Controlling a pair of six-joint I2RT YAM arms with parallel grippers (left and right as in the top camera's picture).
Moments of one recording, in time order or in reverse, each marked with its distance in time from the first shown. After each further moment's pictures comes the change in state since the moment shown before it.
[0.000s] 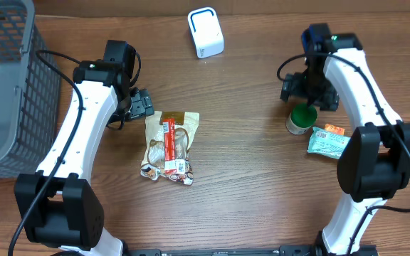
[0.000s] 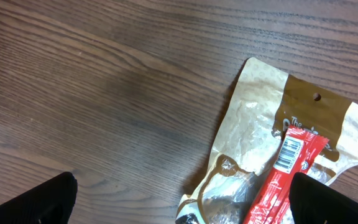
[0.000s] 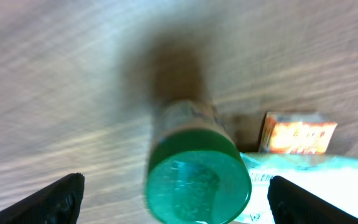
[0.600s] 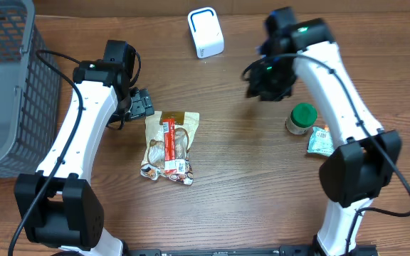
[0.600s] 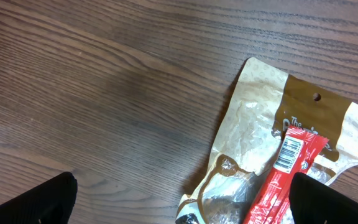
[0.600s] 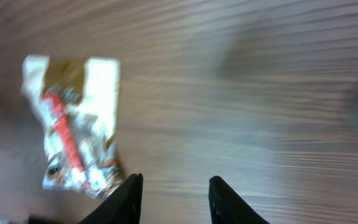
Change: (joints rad) left arm 0.000 0.000 0.000 0.000 0.000 0.000; right arm 0.243 0.001 0.191 -0.097 -0.344 0.003
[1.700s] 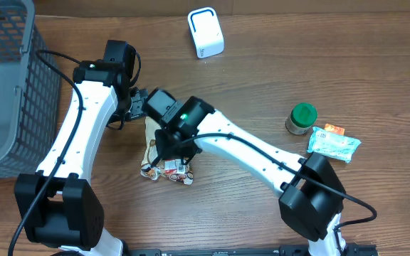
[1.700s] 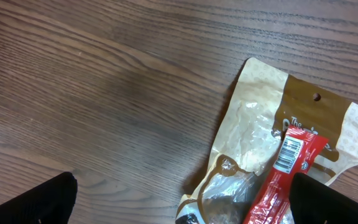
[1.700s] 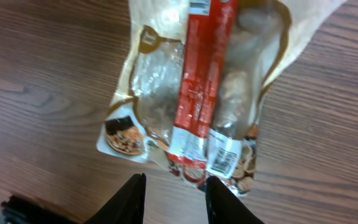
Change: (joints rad) left arm 0.000 0.000 0.000 0.000 0.000 0.000; right arm 0.592 0.000 -0.211 0.350 0.137 0.368
